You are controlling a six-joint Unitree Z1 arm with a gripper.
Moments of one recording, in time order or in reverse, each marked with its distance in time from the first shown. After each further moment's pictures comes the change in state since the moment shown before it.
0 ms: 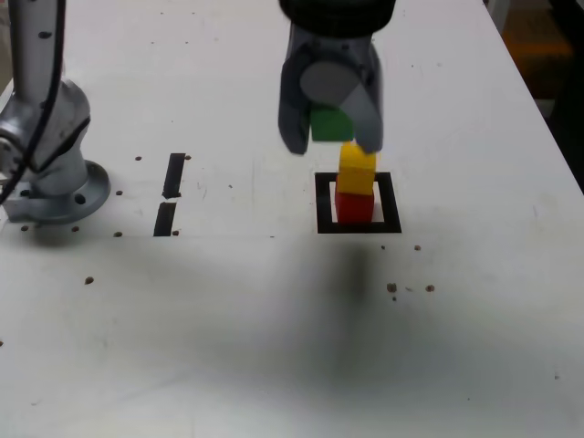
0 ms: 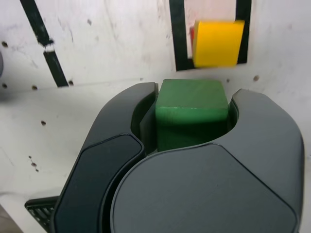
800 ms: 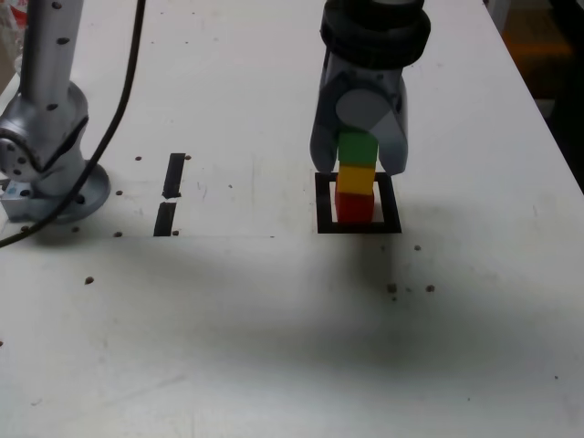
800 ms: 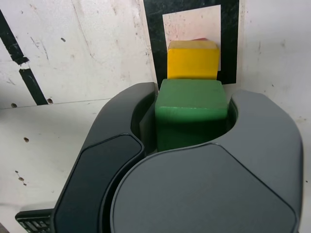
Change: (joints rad) arm 0.056 0.103 0.007 -0.081 -0.014 0.074
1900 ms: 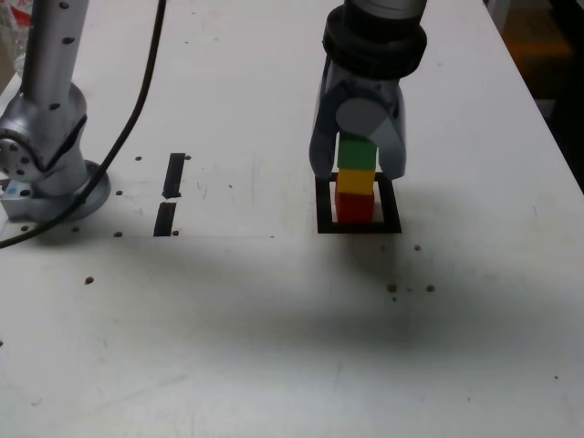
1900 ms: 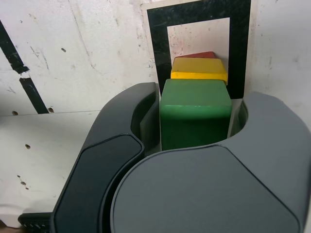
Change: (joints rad) arm 0.047 0.017 0.052 -0.045 -0.020 0.042
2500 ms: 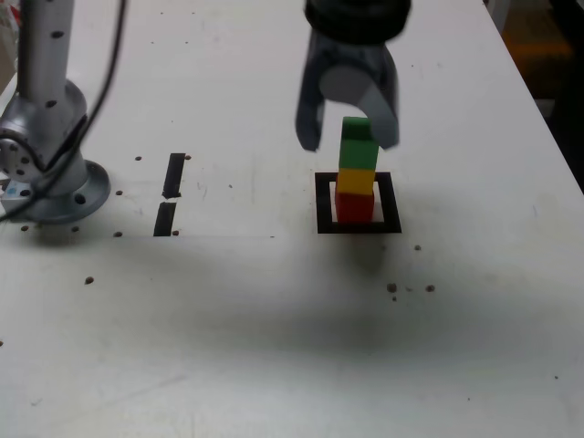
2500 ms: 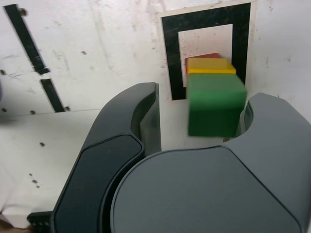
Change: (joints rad) arm 0.000 -0.094 -0.005 0.060 0.031 -0.003
